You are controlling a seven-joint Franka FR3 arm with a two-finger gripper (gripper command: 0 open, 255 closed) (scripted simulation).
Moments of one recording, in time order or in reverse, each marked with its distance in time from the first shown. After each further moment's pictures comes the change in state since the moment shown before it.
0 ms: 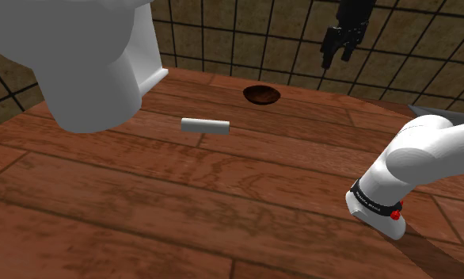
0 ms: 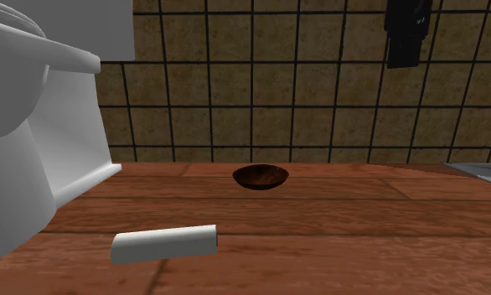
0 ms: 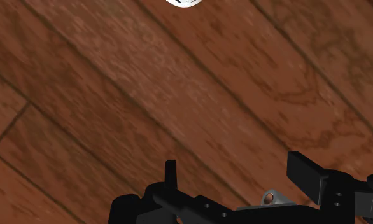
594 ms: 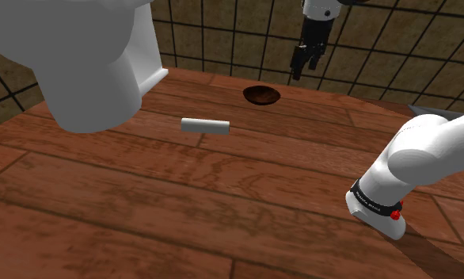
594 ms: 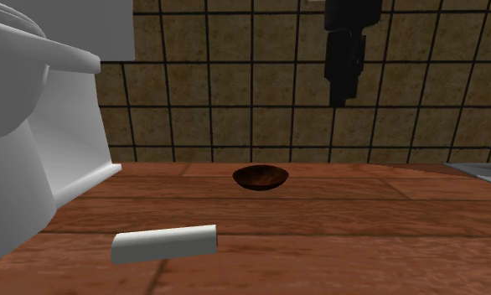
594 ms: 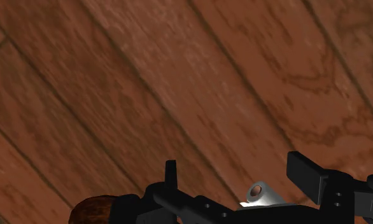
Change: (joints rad) arm 0.045 0.183 0.029 -0.030 -0.035 0.238 -0.073
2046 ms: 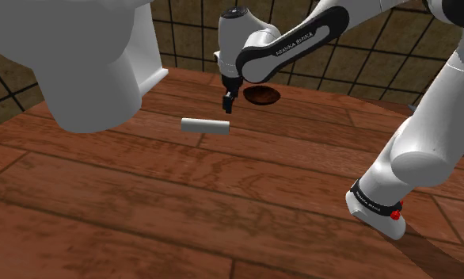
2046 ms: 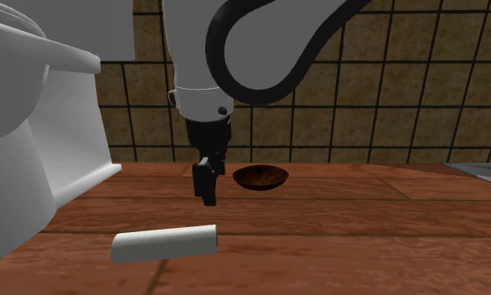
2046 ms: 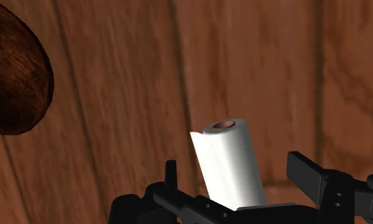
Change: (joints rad) arm 0.083 0.719 0.121 0.219 -0.281 0.557 -0.087
